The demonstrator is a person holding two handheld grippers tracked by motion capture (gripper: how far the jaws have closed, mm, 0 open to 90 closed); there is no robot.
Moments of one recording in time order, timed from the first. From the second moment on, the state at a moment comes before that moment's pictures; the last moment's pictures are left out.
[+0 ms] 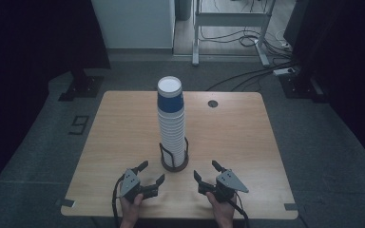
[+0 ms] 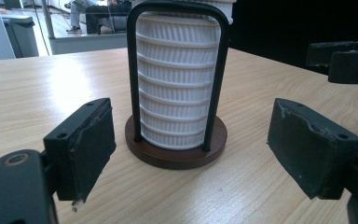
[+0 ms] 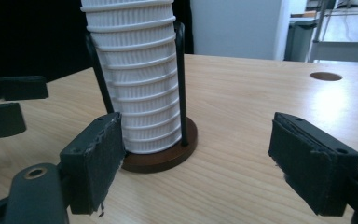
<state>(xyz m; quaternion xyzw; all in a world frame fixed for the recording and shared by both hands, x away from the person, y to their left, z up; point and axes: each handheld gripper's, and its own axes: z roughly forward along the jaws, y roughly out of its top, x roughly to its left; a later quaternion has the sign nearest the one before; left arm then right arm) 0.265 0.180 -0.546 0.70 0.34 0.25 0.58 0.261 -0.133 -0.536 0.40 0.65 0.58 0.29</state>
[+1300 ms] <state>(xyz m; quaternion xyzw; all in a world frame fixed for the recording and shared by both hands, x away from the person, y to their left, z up) 0.266 0.180 -0.546 0.70 0.35 0.24 0.57 0.277 -0.118 -0.474 0.34 0.66 0.62 0.27</state>
